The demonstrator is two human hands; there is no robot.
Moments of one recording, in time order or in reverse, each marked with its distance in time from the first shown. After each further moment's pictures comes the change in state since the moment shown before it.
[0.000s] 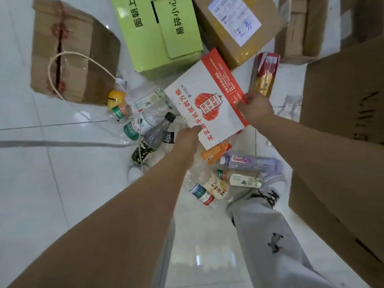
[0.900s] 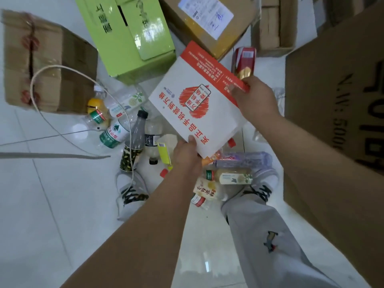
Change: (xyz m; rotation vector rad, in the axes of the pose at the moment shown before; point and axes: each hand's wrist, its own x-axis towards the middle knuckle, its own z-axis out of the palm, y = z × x) left_hand 0.000 -0.051 0.048 -0.398 0.018 0.071; right_hand -0.015 0.021 -0.040 -0.111 0.204 -0.158
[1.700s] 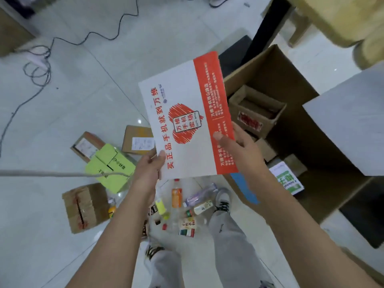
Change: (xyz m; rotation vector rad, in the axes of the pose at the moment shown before) left_hand -0.430 0.149 0.171 0.773 -0.437 0.485; right_hand -0.279 -0.024 -0.406 1.139 0.191 0.136
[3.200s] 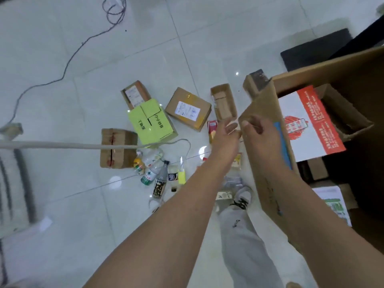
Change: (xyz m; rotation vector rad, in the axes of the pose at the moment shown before) left_hand 0.019 -0.039 0.051 -0.143 0.094 -0.040; right_hand 0.056 0.065 0.082 -0.424 -0.009 -0.198
